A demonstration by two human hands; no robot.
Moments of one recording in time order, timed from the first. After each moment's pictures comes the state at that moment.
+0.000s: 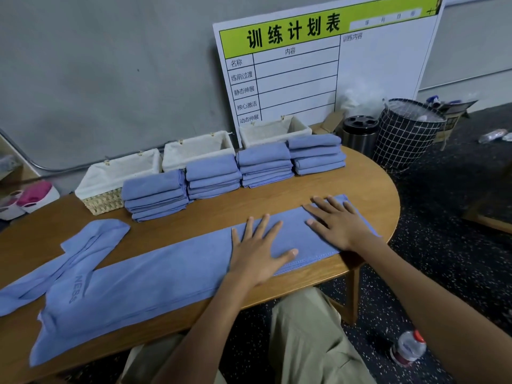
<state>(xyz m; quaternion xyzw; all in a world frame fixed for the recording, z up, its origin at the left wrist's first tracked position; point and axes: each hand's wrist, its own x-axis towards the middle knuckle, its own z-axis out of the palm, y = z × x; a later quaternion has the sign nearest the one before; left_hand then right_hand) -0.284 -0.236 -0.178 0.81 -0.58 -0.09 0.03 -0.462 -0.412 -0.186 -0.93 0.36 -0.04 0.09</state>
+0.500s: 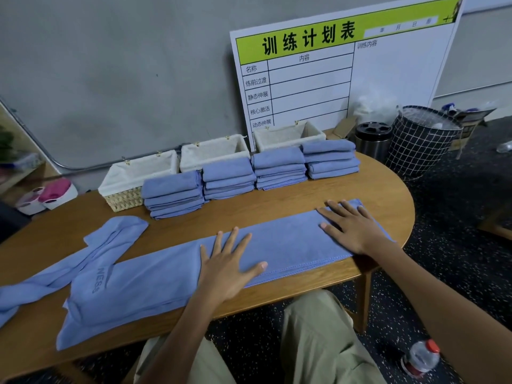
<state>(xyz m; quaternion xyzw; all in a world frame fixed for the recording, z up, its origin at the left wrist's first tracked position) -0.226 -0.162 -0.181 0.85 -0.52 -0.07 0.02 -0.463 -0.409 -0.182 -0.93 0.37 -0.02 0.08</state>
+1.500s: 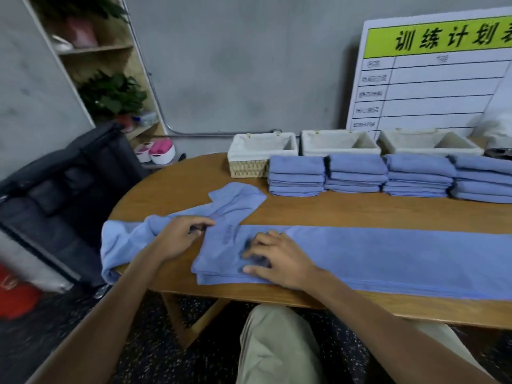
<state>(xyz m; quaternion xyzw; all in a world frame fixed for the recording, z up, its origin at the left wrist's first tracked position) 0.038 0.092 -0.146 0.85 -0.45 -0.09 0.26 -0.178 -0.114 -0.168 -0.97 -0.07 -0.13 0.18</state>
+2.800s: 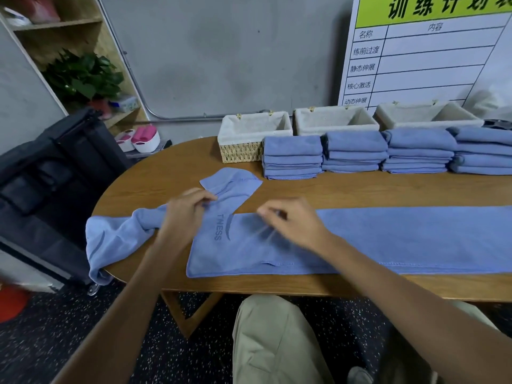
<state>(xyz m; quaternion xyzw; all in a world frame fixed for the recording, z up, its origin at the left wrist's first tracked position) 0.019 0.060 -0.141 0.79 -0.48 0.15 0.35 -0.166 -0.138 -0.140 -0.91 0.05 -0.25 0.33</state>
